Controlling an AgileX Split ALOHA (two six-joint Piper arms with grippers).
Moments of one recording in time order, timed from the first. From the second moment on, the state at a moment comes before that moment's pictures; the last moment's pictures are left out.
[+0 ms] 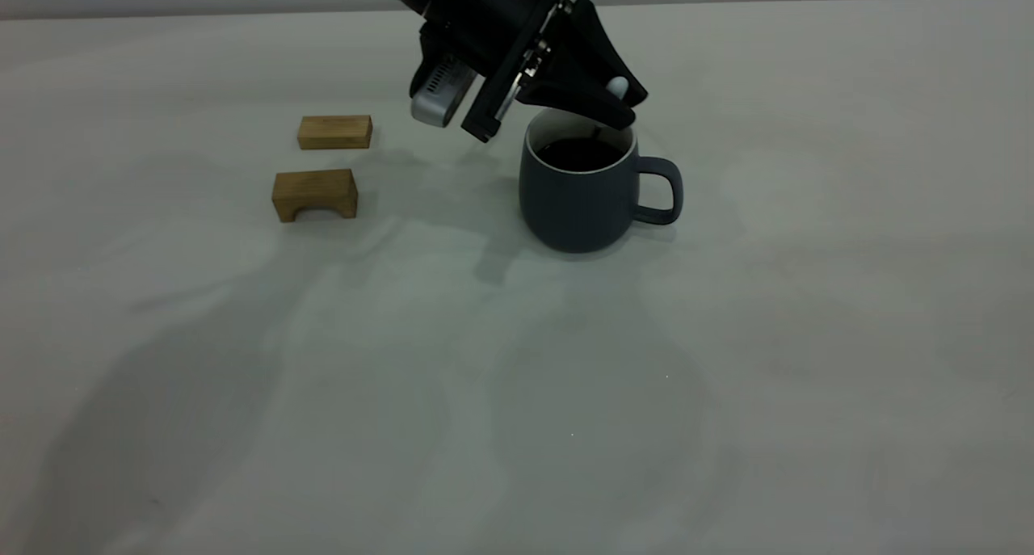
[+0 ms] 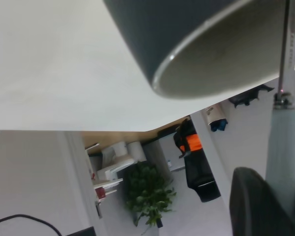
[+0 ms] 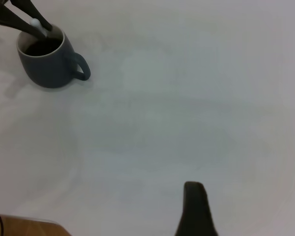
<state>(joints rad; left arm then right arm) -0.37 2.59 -1.89 -1.12 1.00 -0.67 0.03 0.02 -0.47 0.06 1.13 -0.11</state>
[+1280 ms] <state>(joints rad) -0.37 2.15 -1.97 -0.13 1.17 -0.44 0.03 0.02 -0.47 0.06 1.13 -0.11</state>
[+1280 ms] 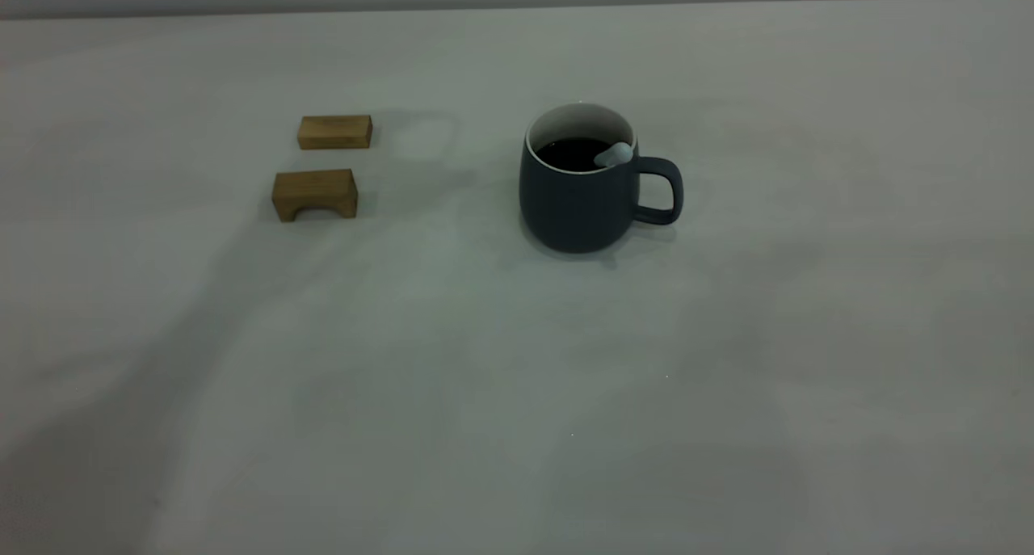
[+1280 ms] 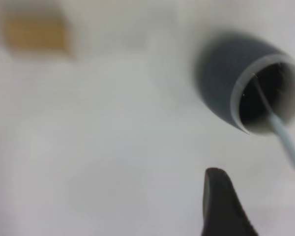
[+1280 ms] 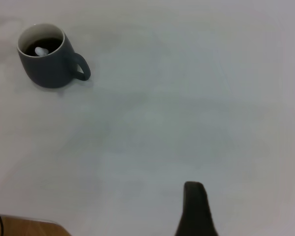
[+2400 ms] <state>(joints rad) -0.20 0.82 -0.67 0.19 1.16 -0.31 0.03 0.02 -0.47 0.06 1.13 -0.11</state>
